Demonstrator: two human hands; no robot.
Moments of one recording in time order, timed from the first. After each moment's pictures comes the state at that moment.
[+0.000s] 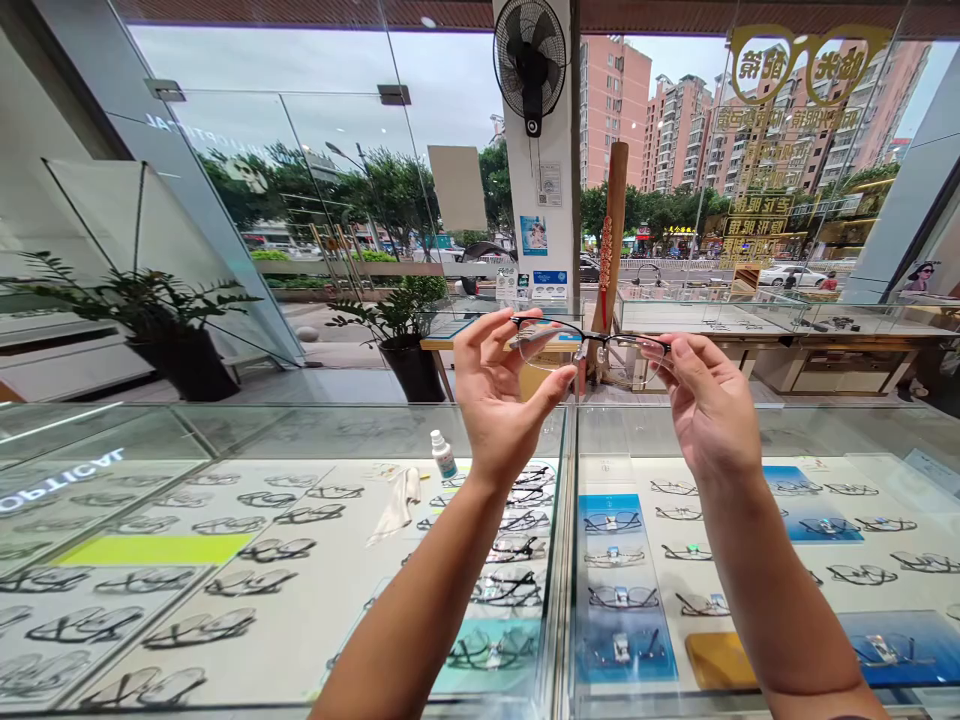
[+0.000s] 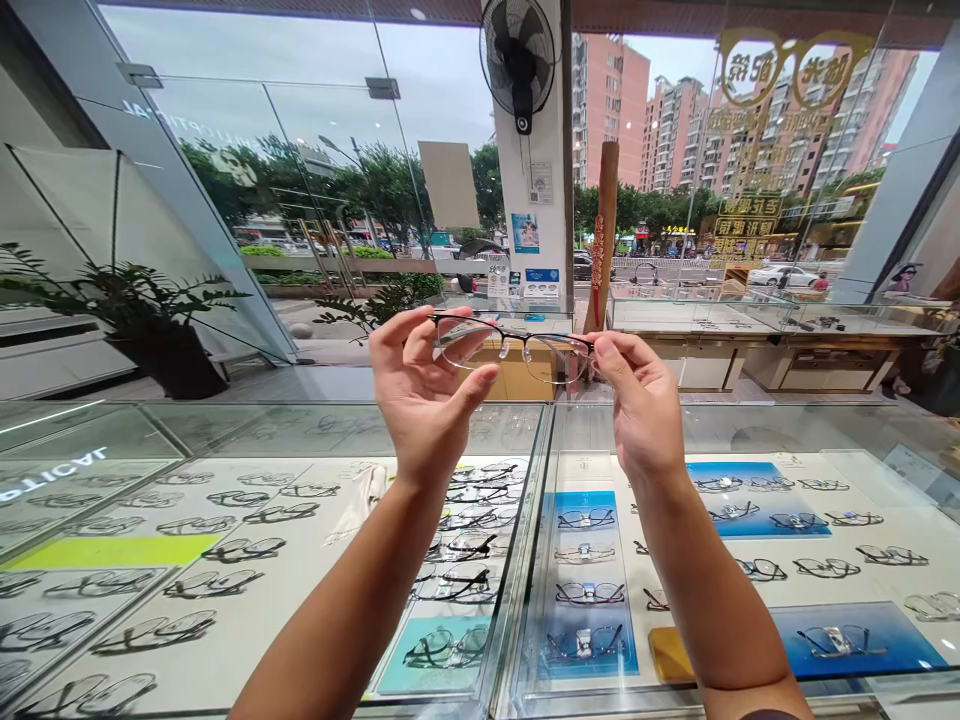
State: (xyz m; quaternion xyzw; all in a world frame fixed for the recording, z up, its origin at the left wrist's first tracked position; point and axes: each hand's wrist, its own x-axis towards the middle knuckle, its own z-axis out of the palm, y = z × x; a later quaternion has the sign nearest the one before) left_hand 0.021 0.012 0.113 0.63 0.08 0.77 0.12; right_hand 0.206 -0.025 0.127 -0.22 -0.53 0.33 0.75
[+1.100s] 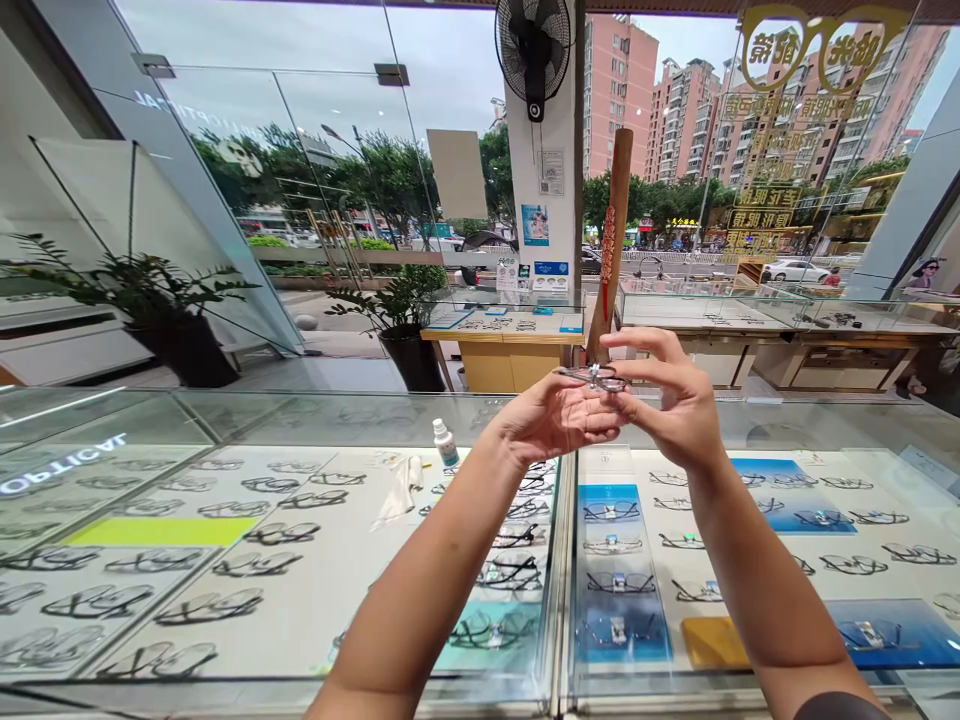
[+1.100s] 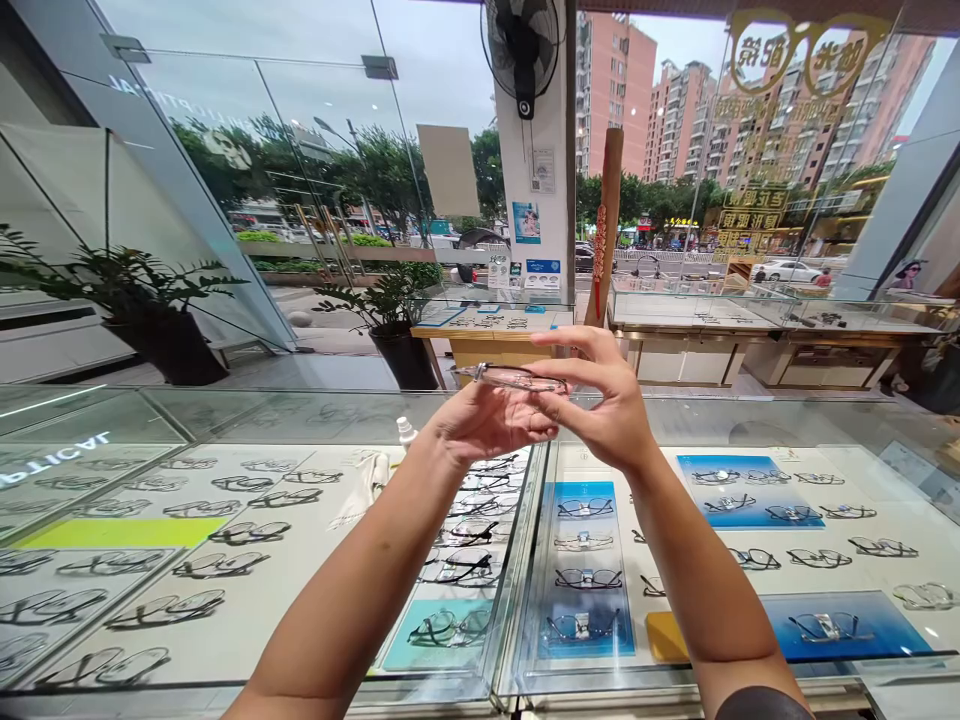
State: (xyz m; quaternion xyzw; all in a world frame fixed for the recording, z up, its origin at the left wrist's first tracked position) left_hand 0.020 0.017 0.107 0.60 0.13 0.34 0.71; right_hand 0.204 -0.027 0.125 -0.21 -0.75 0.11 0.61
